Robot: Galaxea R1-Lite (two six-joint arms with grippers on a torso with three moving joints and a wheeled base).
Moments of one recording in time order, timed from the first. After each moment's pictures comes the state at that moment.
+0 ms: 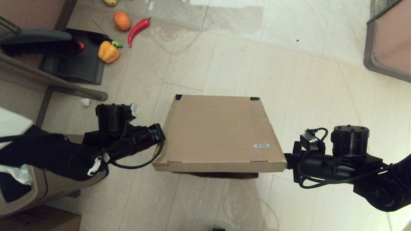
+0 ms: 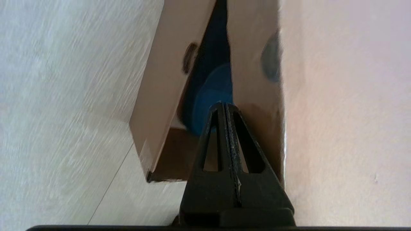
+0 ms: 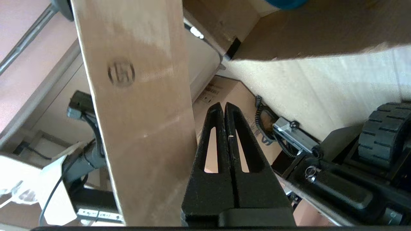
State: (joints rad) left arm -0.31 1.90 -0.92 -0.64 -0.12 -0.48; right arm 0.20 1.88 -0.58 -0.98 0.77 1.14
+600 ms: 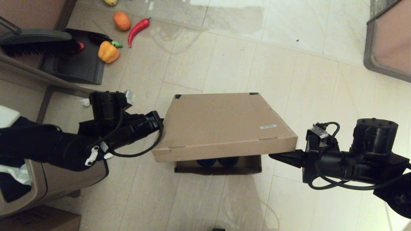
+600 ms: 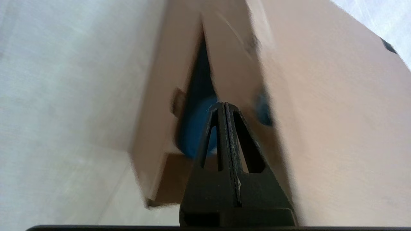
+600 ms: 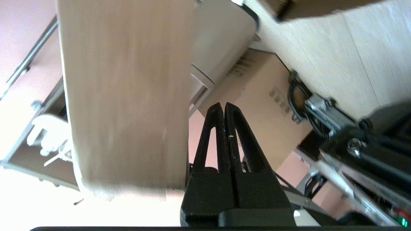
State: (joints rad) left arm -0.31 1.88 -1.00 -0.63 -0.08 -0.48; right arm 0.20 1.74 -0.54 -1.01 0.90 1.24
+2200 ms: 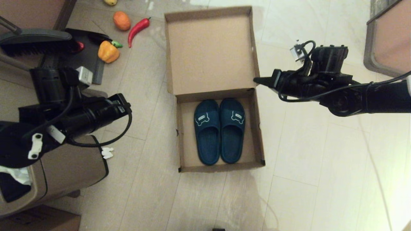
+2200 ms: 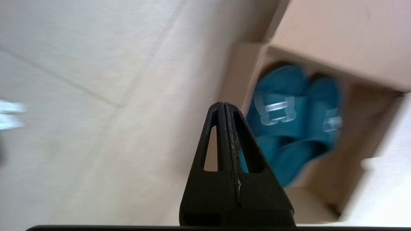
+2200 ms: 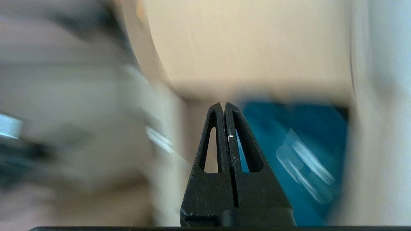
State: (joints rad) left arm -0.22 1.65 -0.98 -0.49 0.11 -0.36; right arm 0.22 2.06 -1.62 -0.38 0.51 0.43
